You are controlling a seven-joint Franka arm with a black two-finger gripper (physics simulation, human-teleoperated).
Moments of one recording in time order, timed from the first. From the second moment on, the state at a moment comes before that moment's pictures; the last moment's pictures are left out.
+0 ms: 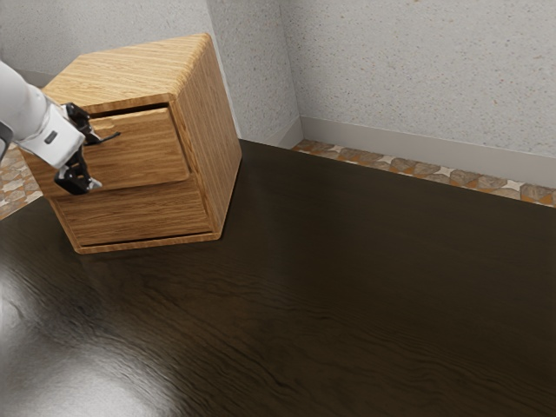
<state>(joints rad) -1.16 -0.80 1.23 -1.80 1.11 2.04 0.86</state>
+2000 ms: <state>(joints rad) -0.68 -0.77 0.86 -2.14 0.97 2.15 0.80</state>
